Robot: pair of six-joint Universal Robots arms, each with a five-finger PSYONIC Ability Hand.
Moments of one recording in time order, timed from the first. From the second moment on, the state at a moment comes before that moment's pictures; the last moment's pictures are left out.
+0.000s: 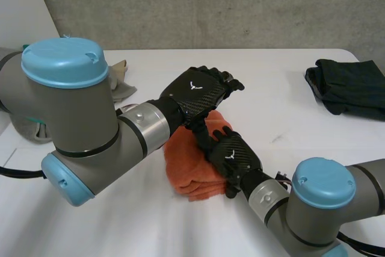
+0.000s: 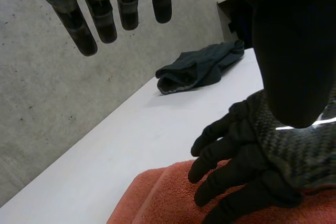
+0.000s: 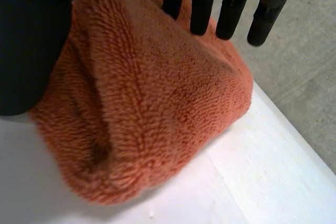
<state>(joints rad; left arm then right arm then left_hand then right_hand) 4.06 -2.02 -1.25 3.10 -1.24 3.41 2.15 -1.00 1.83 -0.61 1.32 2.58 0.20 0.23 0.24 0.22 0.05 0.36 0.35 0.35 0.35 0.14</state>
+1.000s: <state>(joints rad) 4.11 -1.98 -1.20 3.10 -1.24 3.40 1.97 -0.96 1.39 -0.71 1.34 2.75 0.20 0.23 0.24 0.22 0.05 0.98 1.12 1.13 1.20 0.90</state>
